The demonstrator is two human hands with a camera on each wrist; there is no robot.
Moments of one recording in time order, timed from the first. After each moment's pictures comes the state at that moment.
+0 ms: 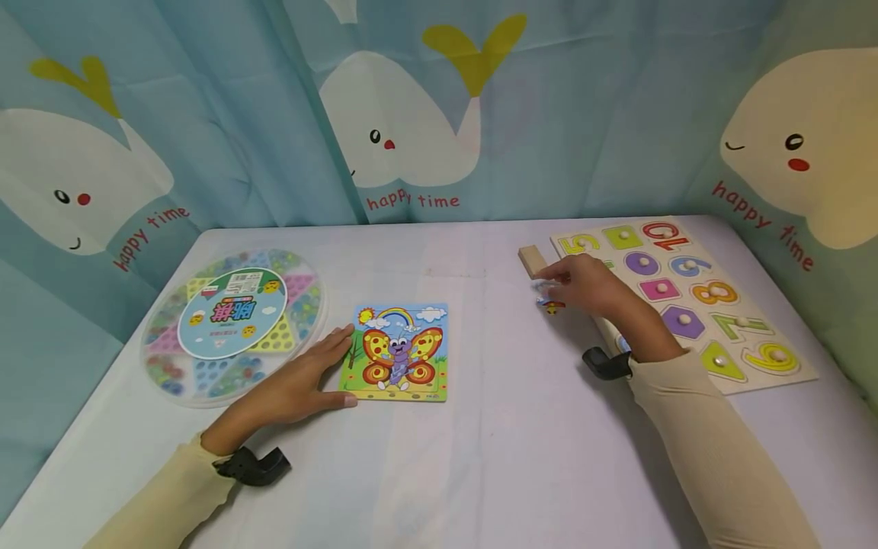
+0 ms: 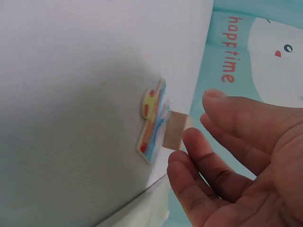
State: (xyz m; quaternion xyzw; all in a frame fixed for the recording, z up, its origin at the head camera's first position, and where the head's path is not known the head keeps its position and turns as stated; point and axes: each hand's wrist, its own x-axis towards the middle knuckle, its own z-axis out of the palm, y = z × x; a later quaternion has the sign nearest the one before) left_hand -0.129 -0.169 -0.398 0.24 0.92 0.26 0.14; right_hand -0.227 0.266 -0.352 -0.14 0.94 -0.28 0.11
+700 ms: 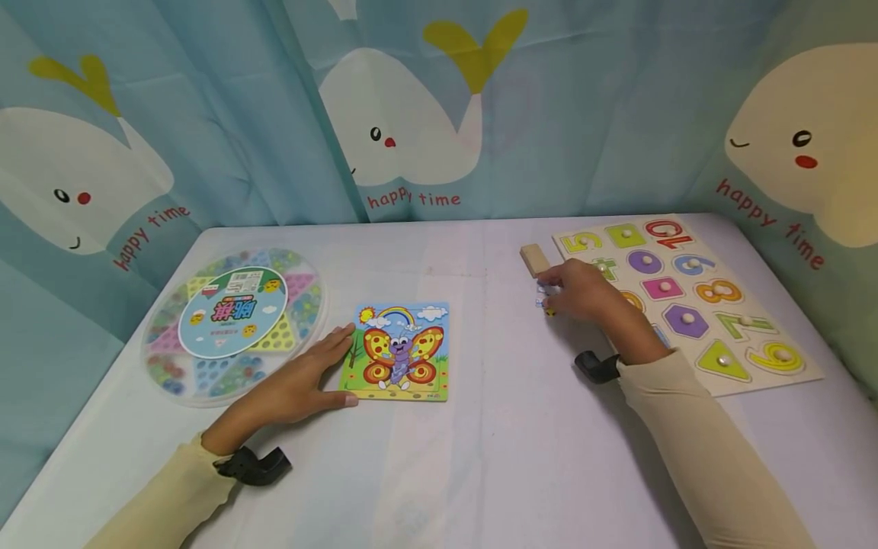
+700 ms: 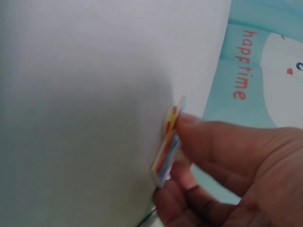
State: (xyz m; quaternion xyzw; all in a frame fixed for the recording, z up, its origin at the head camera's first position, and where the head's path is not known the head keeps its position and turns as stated) left_hand -0.129 -0.169 -0.398 0.23 0.93 0.26 0.14; right_hand -0.235 0.257 -0.369 -0.12 0.96 -0.24 0.11
